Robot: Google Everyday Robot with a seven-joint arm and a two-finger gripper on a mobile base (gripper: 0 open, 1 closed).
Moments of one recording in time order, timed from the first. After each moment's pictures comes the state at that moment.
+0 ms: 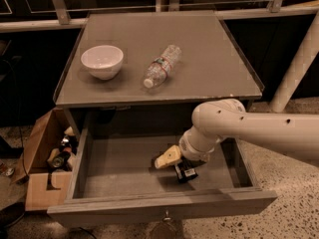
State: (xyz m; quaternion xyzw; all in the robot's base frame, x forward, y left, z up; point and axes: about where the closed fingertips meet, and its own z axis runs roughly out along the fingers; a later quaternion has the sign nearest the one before) arm 0.515 -0.097 0.600 -0.11 0.98 0.13 0.08
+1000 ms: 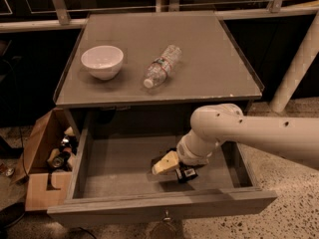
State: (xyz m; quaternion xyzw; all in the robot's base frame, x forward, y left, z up) arm 0.498 -0.087 0.589 -0.13 0.98 0.14 0.05
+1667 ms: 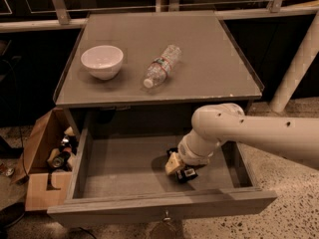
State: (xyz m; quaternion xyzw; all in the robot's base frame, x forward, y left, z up) arm 0.498 -0.087 0.589 -0.13 0.98 0.14 0.05
